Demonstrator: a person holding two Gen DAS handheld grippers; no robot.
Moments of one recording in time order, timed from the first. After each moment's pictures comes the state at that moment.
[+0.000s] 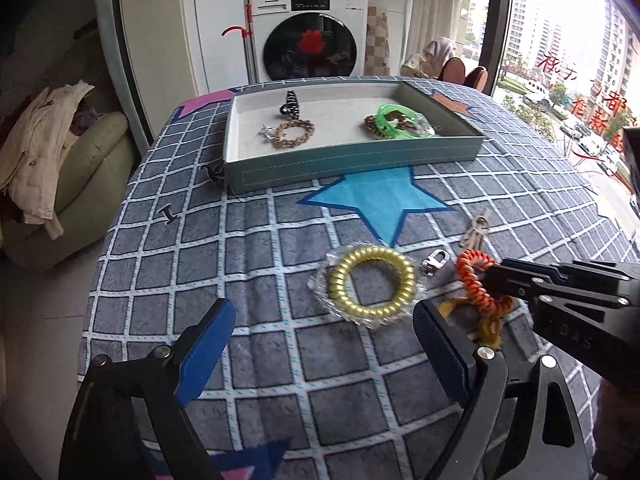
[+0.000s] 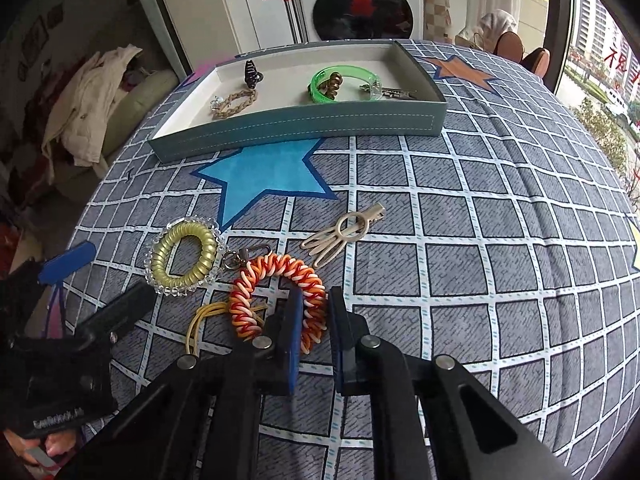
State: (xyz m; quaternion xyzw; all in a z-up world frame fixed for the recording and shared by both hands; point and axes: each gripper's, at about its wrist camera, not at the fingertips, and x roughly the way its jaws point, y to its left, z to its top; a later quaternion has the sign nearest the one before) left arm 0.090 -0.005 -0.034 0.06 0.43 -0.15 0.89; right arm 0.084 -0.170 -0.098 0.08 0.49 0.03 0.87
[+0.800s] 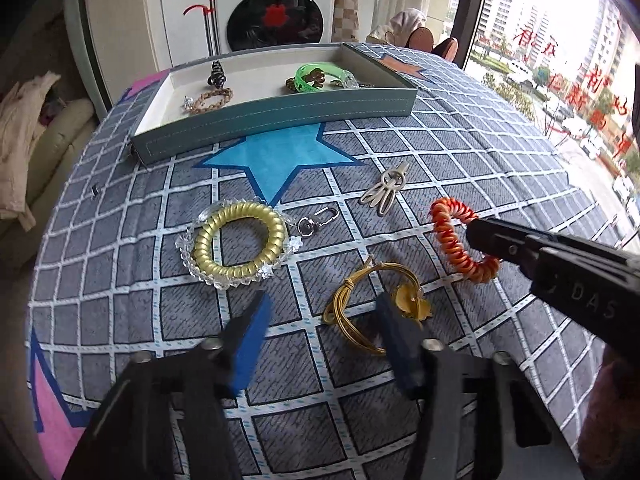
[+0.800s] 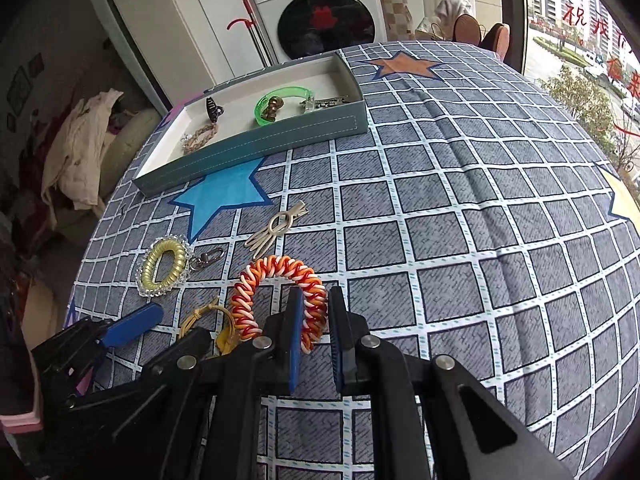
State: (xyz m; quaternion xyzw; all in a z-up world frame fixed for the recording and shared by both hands) left arm 0.067 -0.071 -0.051 0.08 0.47 -0.18 0.86; right arm 0.052 -0.220 -0.089 0.15 0.46 0.01 0.88
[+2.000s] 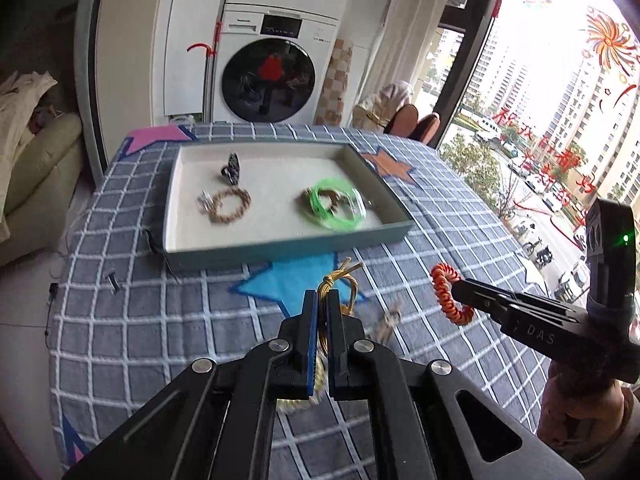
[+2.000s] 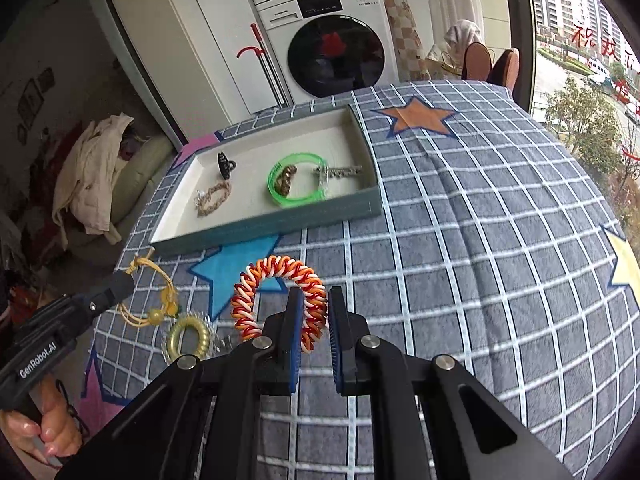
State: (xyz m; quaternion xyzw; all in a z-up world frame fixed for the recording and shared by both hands) left arm 0.131 -0.015 0.029 -0.03 0.40 -0.24 0.88; right arm 0.099 -0.234 -0.043 0.15 0.42 0.02 0.89
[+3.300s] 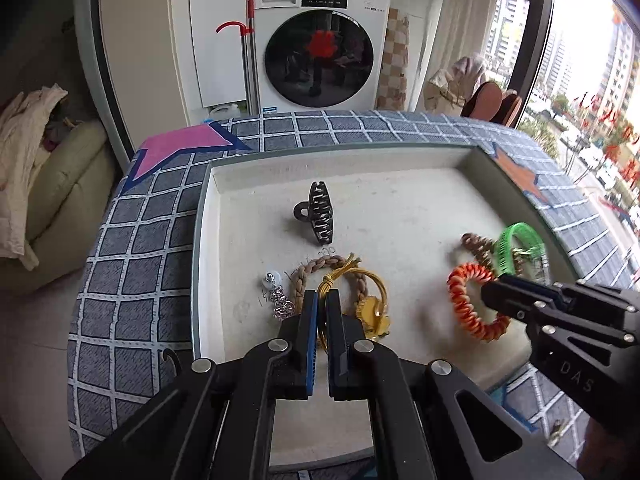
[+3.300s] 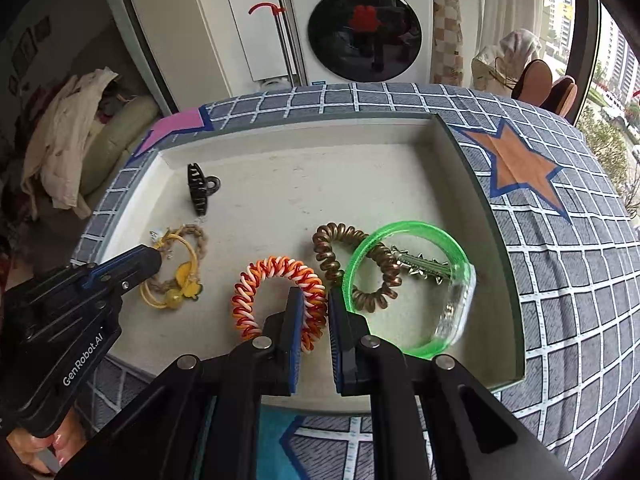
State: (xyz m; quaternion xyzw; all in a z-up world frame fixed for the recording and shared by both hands) left arm 0.300 -0.026 -0.038 0.05 0.44 -0.14 0.89; right arm 0.278 -0.180 -0.091 0.07 0.48 0.03 0.88
